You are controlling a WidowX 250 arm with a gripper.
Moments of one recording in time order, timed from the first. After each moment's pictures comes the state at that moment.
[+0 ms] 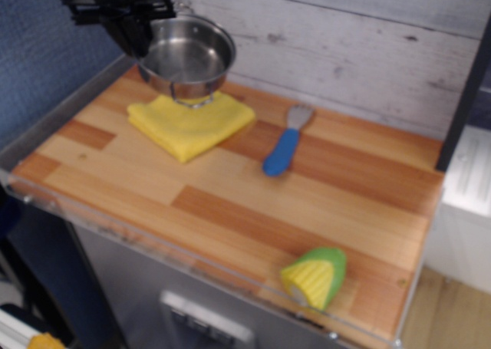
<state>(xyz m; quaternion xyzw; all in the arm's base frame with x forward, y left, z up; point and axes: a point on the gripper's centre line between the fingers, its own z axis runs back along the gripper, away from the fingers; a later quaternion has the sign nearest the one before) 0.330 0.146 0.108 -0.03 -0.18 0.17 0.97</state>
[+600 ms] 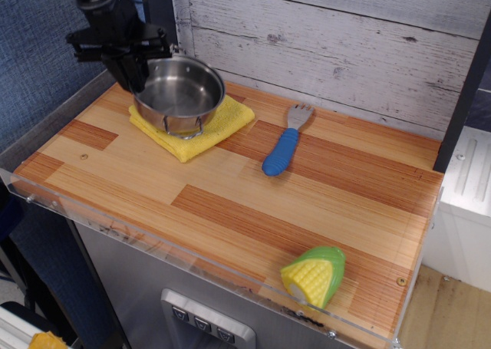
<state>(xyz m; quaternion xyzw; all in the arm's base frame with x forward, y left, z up) 0.329 0.163 0.063 -0.02 -0.14 0.18 0.97</state>
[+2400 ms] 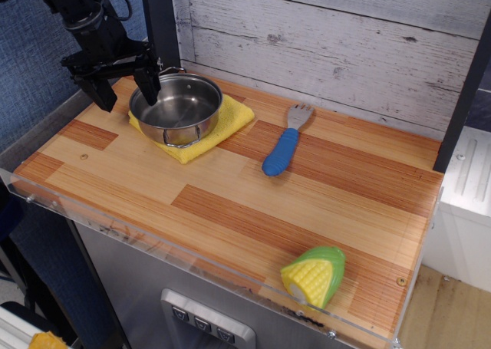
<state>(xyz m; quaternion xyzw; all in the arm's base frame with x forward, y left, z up) 0.328 0.176 0.040 -0.08 -0.11 0.19 0.97</state>
